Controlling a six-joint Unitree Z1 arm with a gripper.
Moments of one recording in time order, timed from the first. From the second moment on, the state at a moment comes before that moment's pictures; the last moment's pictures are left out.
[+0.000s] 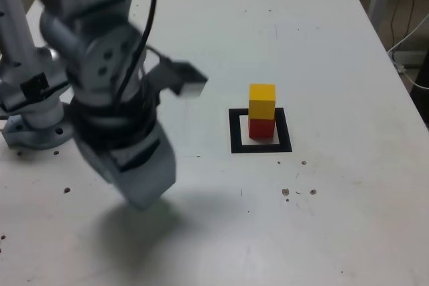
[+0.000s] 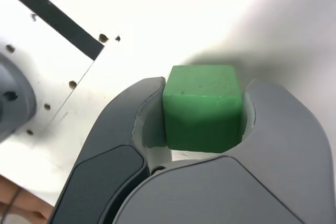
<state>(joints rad) -0.80 1.76 -1.17 1.14 0.09 -0.08</state>
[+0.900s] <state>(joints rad) -0.24 1.82 -1.63 1.45 0.07 -0.08</state>
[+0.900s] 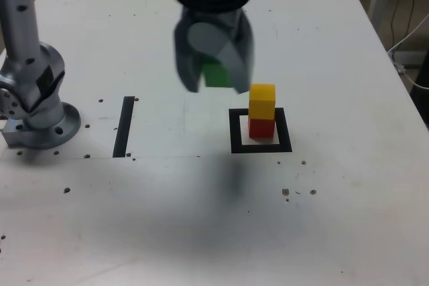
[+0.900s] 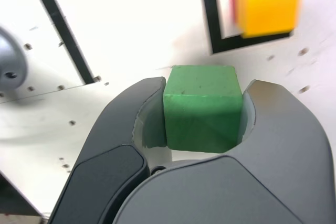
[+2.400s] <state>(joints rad) -0.12 2.02 -1.72 1.38 0.05 0.00</state>
